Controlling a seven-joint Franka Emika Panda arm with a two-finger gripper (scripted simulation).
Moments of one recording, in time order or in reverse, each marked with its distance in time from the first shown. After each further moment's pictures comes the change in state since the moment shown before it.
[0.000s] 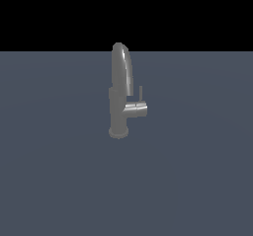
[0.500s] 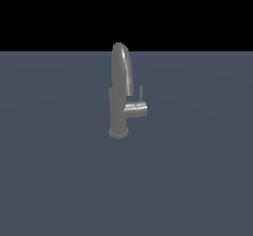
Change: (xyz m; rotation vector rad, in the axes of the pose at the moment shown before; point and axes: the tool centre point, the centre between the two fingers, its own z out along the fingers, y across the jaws) arm -0.059 0.011 -0.005 -0.121 0.161 -0.126
